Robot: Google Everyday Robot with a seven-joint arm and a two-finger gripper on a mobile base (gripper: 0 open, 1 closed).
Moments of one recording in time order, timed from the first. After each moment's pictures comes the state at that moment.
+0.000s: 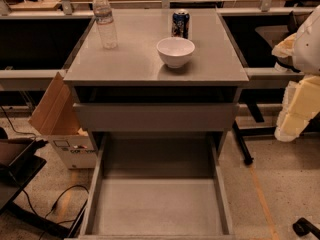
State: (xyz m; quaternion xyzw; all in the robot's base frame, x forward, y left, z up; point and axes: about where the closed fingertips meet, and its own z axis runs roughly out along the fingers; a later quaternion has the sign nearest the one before) arm 0.438 -0.217 0.976 -0.60 0.78 -0.03 0.16
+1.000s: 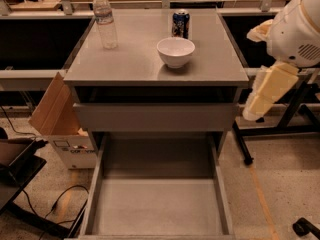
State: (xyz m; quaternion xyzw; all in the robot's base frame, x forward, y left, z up) arm 0.481 -0.178 0.984 -0.62 0.75 -0.01 0.25
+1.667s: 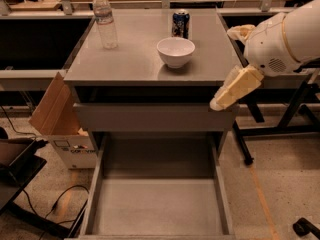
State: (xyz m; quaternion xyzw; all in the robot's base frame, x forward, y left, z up) arm 0.529 -0.135 0.970 -0.59 0.71 0.06 0.40
